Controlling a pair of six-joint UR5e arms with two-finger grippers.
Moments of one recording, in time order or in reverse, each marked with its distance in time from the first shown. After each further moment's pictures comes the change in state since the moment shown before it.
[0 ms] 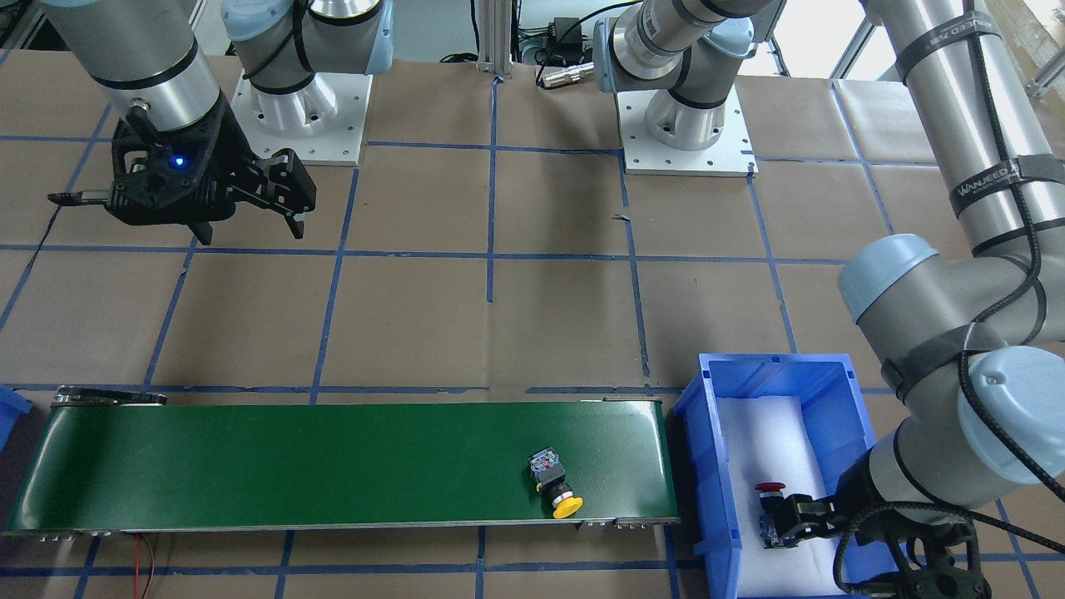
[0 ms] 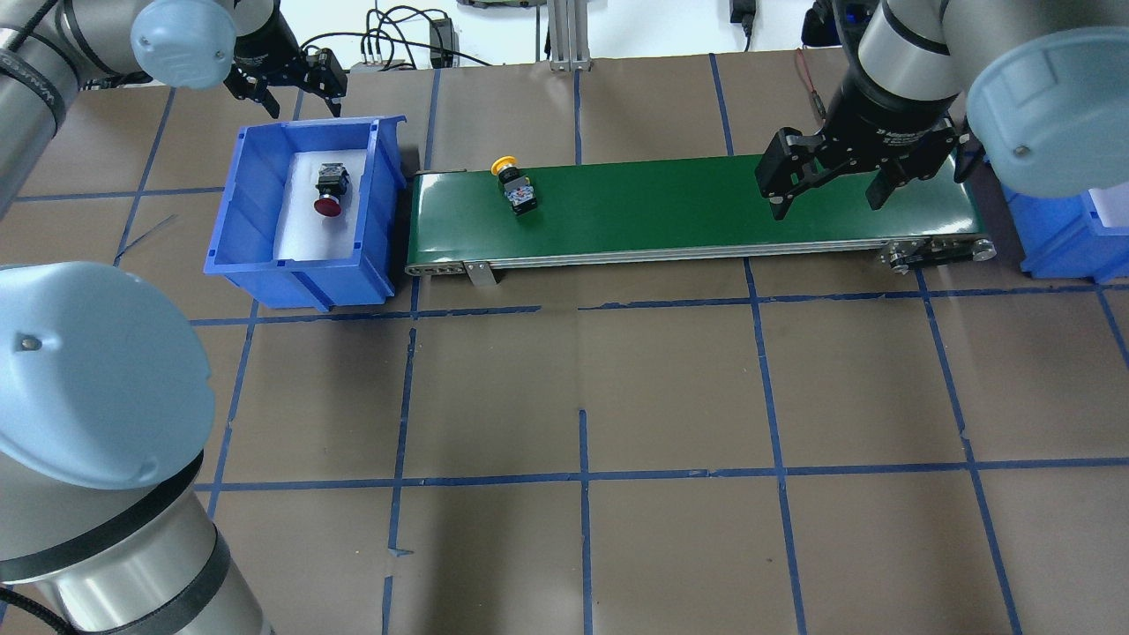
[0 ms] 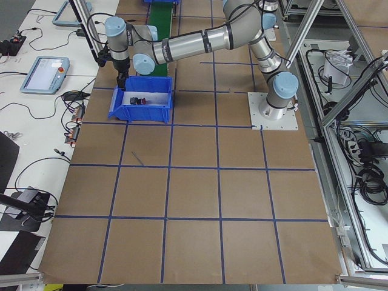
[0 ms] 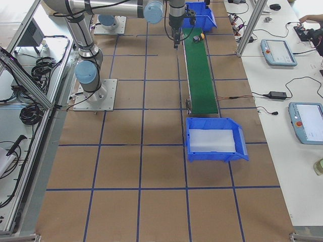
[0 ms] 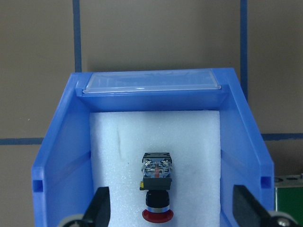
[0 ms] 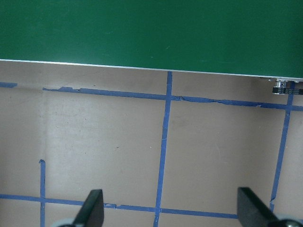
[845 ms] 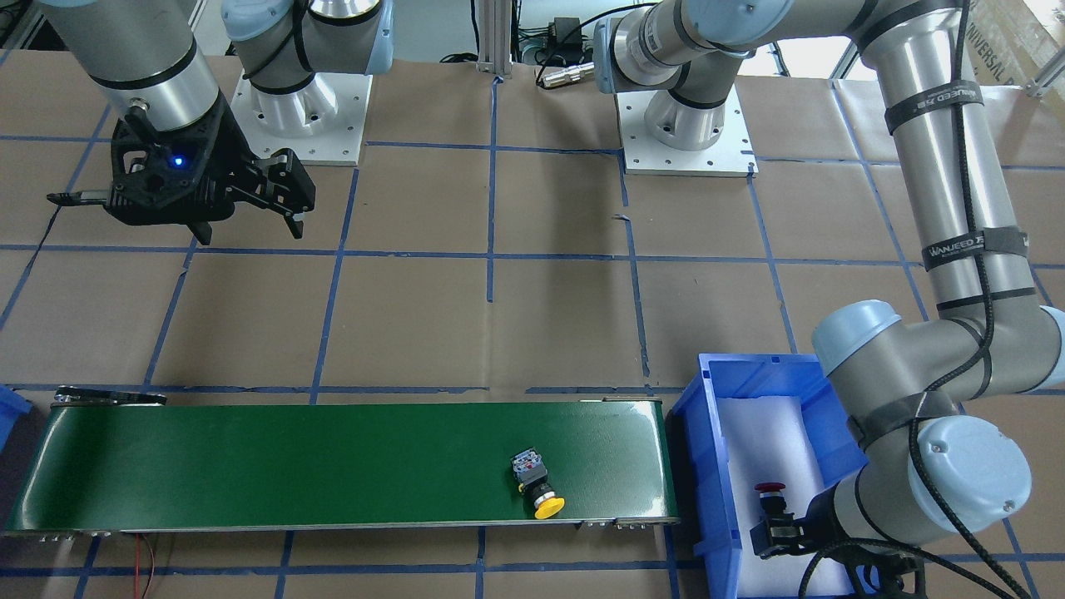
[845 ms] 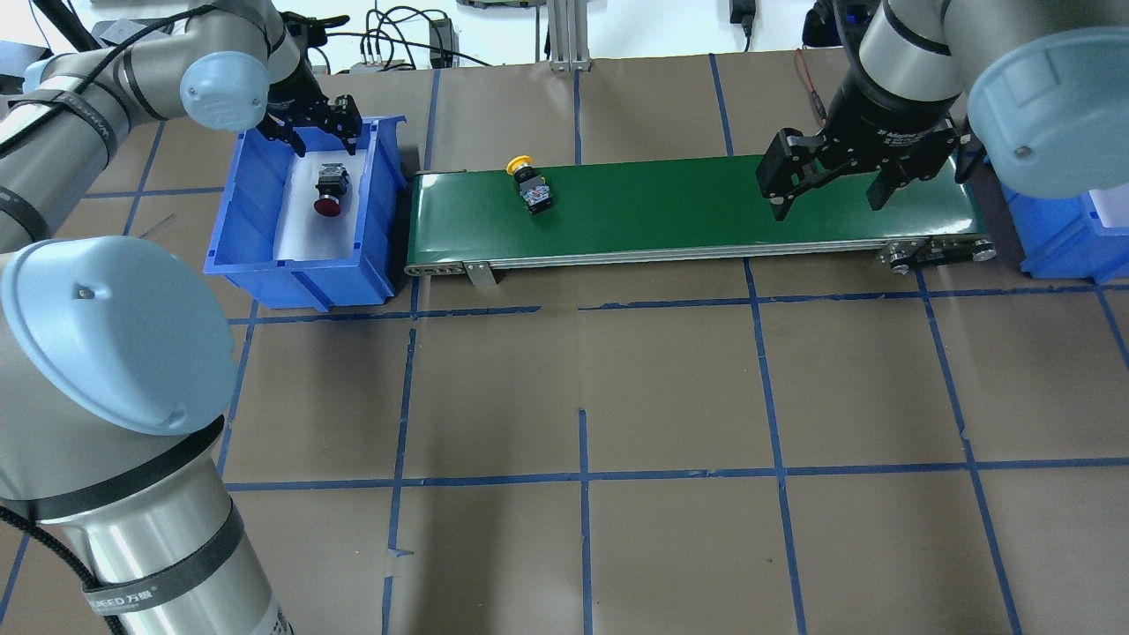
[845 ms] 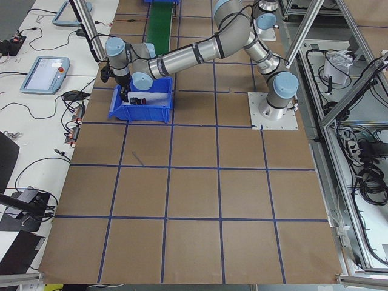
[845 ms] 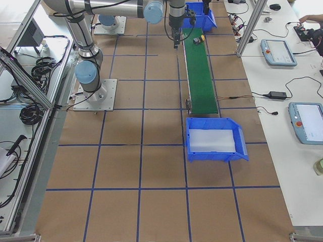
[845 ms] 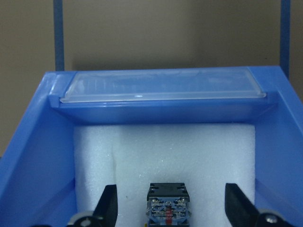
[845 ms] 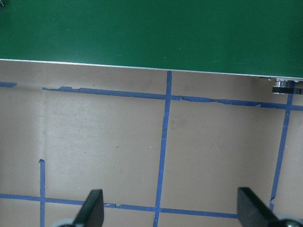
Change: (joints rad) left arm 0.010 -0.085 -0.038 0.060 -0.008 -0.001; right arm -0.002 0.000 0.000 0.002 0.000 -0.002
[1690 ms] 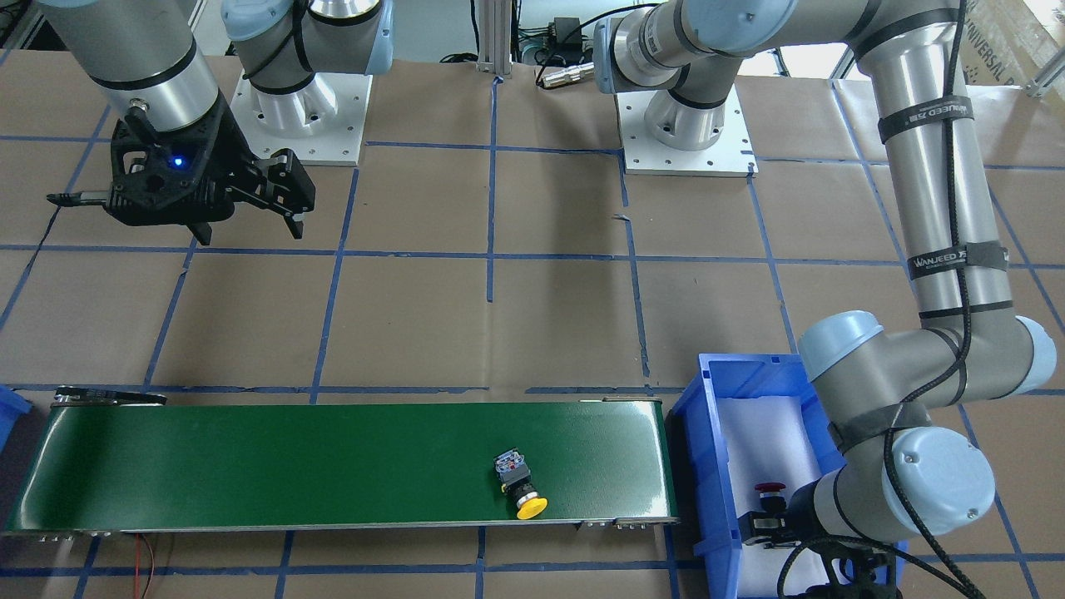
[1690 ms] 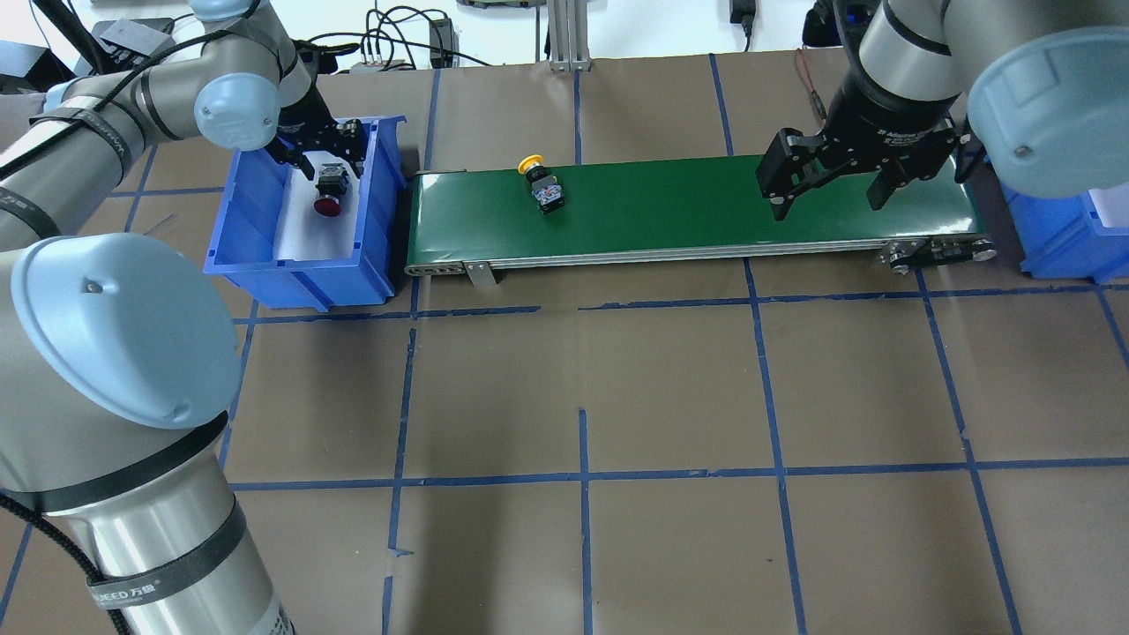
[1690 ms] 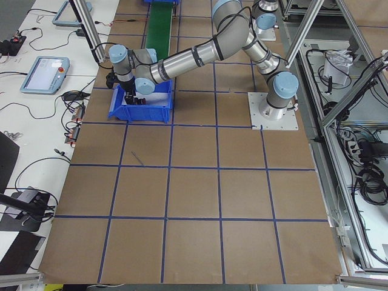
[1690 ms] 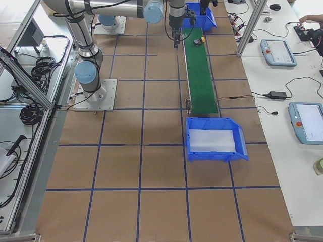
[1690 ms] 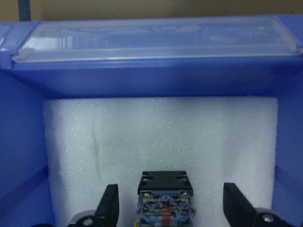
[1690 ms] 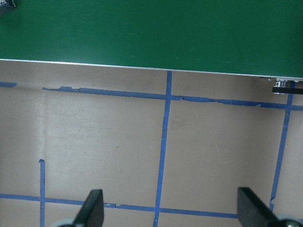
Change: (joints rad) left arm 0.000 -0.014 -0.042 0.004 0.002 0.001; right arm 0.000 0.000 0.000 0.000 0.000 0.000
